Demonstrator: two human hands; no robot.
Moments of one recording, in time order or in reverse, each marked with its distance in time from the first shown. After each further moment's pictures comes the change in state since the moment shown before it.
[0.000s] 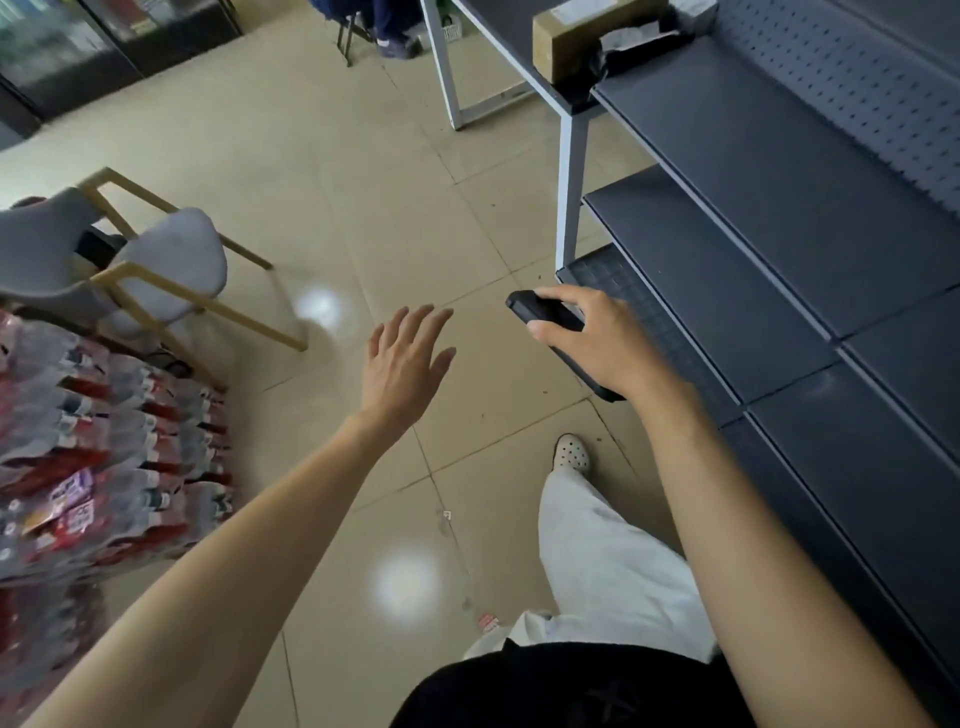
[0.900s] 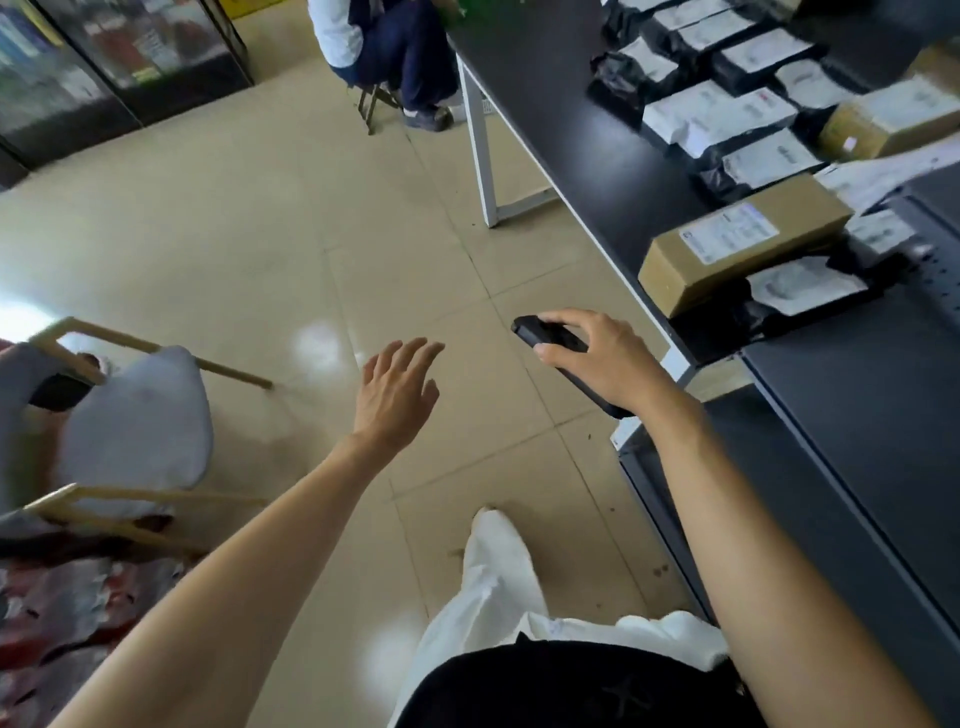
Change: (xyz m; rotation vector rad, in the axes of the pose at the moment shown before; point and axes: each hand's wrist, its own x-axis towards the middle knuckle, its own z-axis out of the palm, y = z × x) left_hand 0.552 -0.254 0.015 -0.008 -0.061 -0.064; right_hand 0.610 -0.114 -0.024 -0.070 -0.107 -0.029
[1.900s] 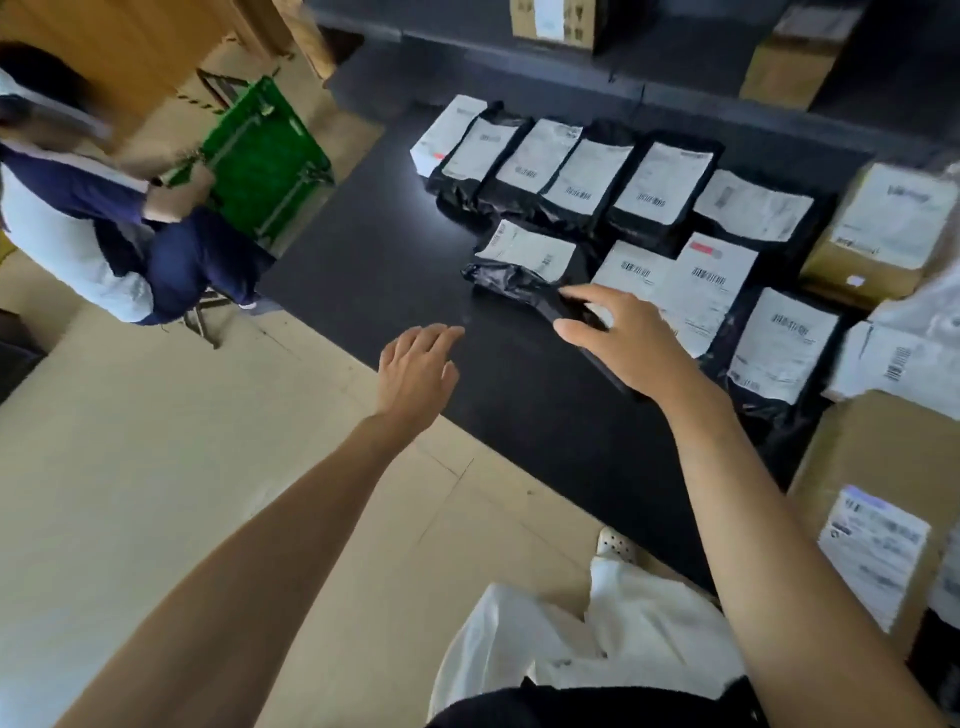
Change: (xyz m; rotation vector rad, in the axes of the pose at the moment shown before) left_hand 0.720 0.076 -0.013 0.058 -0.122 0.534; right_hand 0.504 0.074 -0.251 0.269 0.465 0.335
